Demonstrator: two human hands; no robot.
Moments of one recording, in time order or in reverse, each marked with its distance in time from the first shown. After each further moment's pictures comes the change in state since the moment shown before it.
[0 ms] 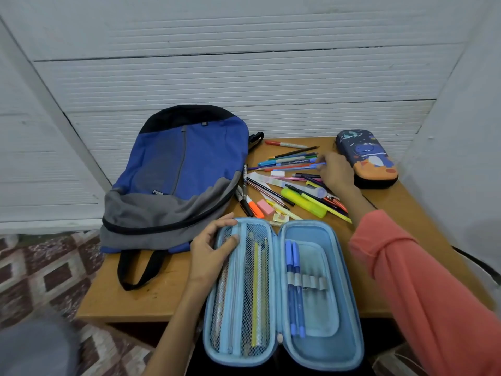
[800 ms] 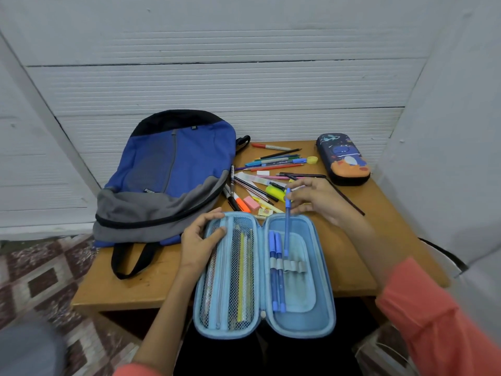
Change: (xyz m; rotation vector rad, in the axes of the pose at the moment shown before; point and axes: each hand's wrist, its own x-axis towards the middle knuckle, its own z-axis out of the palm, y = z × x) left_hand 0.001 0.001 0.000 0.059 -0.008 0.023; right_hand -0.116 -0.027 -0.065 0.997 -0.535 0.197
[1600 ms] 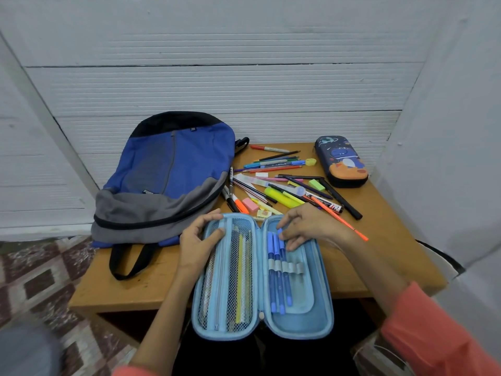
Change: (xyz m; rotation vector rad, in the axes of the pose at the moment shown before) left_hand 0.001 -0.002 0.000 -0.001 0.018 -0.007; right_hand -0.026 0.015 0.018 -0.322 -0.217 0.195
